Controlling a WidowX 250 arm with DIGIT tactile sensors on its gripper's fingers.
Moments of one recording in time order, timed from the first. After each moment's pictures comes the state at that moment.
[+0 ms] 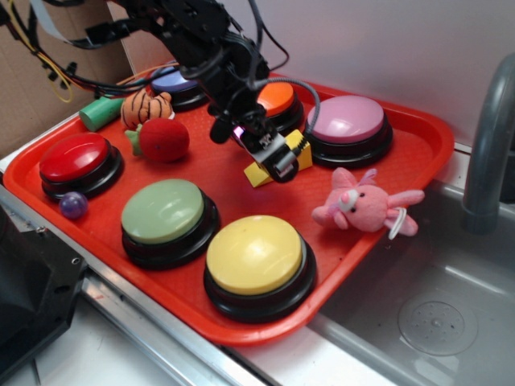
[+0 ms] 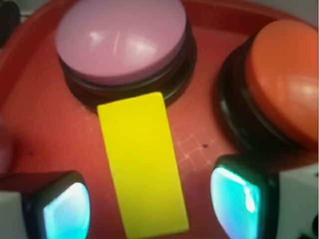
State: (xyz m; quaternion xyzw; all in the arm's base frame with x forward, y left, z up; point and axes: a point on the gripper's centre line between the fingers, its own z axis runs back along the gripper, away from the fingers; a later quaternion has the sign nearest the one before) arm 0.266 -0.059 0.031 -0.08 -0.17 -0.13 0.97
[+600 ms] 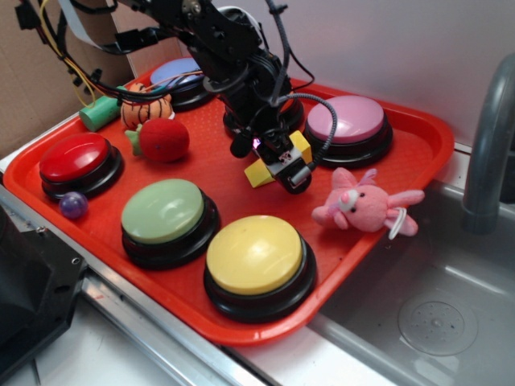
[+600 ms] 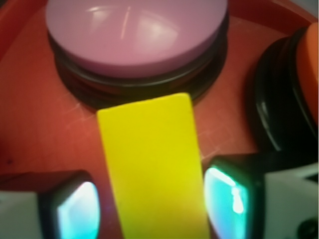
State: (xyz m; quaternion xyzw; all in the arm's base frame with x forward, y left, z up) arm 0.274 -0.066 0.024 -0.04 -0.17 -0.13 0.97
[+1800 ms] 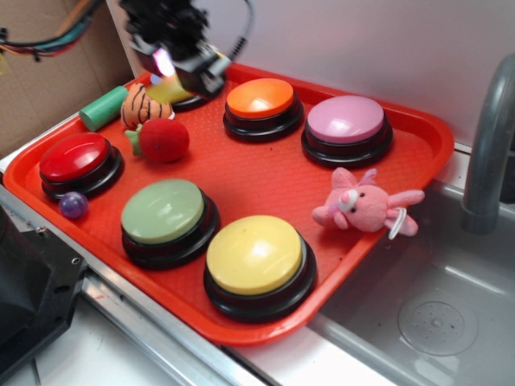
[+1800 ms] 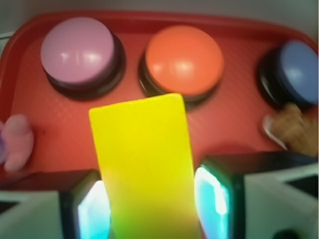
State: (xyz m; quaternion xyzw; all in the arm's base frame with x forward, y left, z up) arm 0.215 -0.015 0.144 -0.01 -0.09 0.04 0.99
